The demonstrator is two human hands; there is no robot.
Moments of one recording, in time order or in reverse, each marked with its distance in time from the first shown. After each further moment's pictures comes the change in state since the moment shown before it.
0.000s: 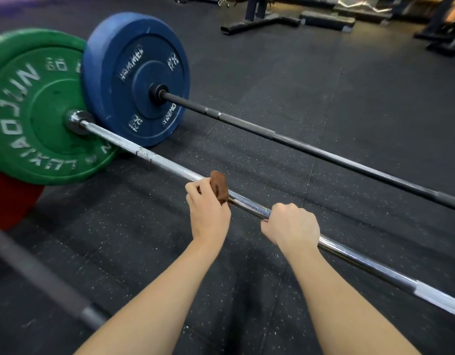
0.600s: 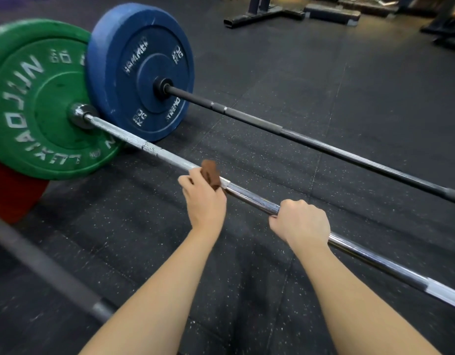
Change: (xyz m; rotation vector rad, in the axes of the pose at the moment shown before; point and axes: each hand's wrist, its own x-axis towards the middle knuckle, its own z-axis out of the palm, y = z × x) left_hand 0.022 -0.007 -0.010 -0.083 0.049 -0.137; right_hand -0.002 -0.003 0.000 -0.018 0.000 0.020
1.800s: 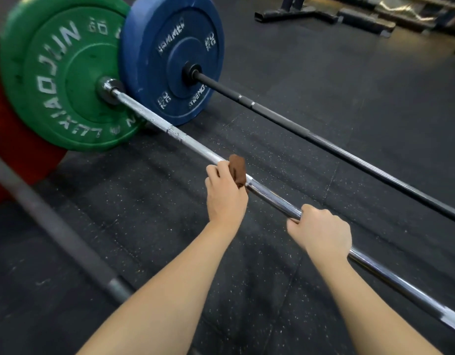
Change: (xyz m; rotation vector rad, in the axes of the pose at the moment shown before) left_hand 0.000 -0.007 -0.001 0.048 -0.051 0.035; right_hand -0.002 -0.001 0.010 -0.060 0.104 0.037
